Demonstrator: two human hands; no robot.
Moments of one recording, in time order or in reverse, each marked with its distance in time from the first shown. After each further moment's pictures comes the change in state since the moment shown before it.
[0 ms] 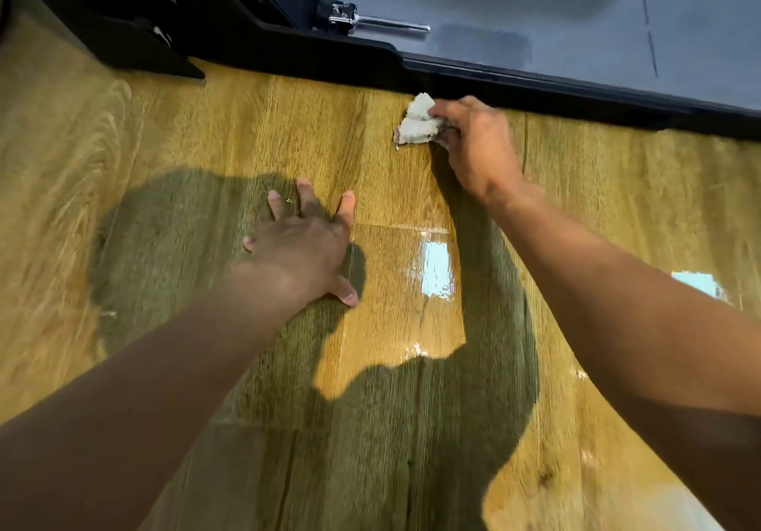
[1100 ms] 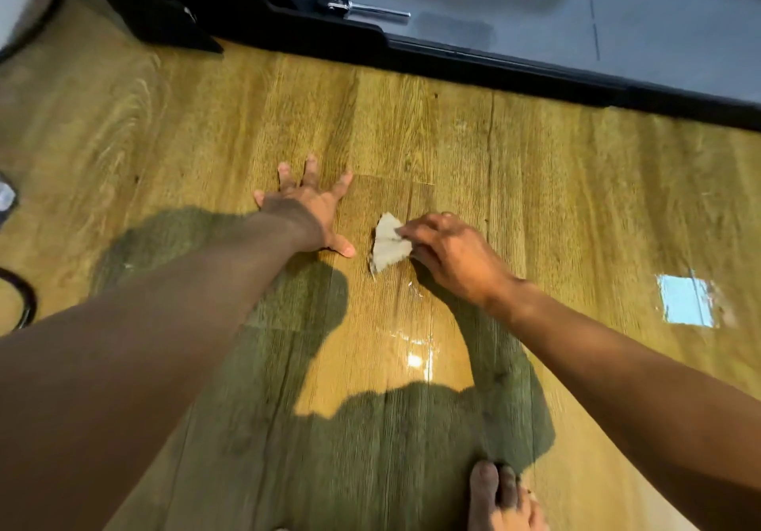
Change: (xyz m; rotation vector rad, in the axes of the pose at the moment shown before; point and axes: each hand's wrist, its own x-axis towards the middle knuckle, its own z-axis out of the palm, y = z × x) left_hand -0.032 0.005 0.026 -0.085 0.051 0.000; right_hand -0.192 -0.021 -0.017 -0.033 -0.263 -0.357
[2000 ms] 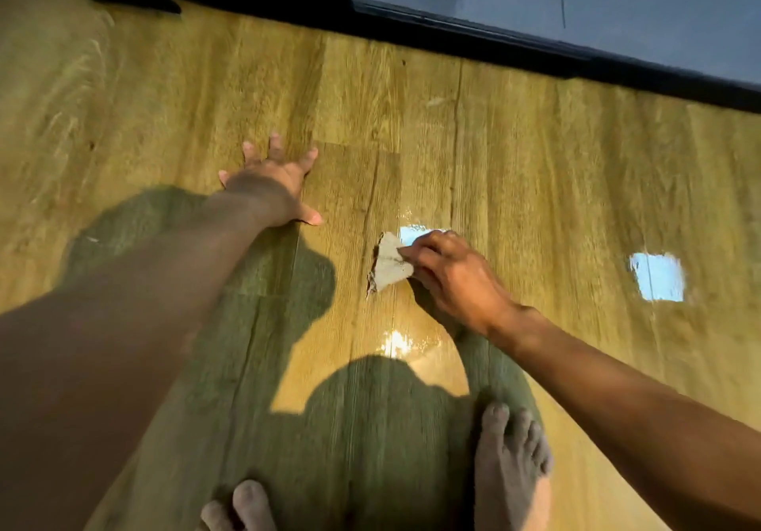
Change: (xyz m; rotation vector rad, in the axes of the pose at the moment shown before) left_hand -0.015 0.016 0.002 -0.113 0.001 -0.080; right_hand -0.086 -0.011 -0.010 0.015 0.034 0.037
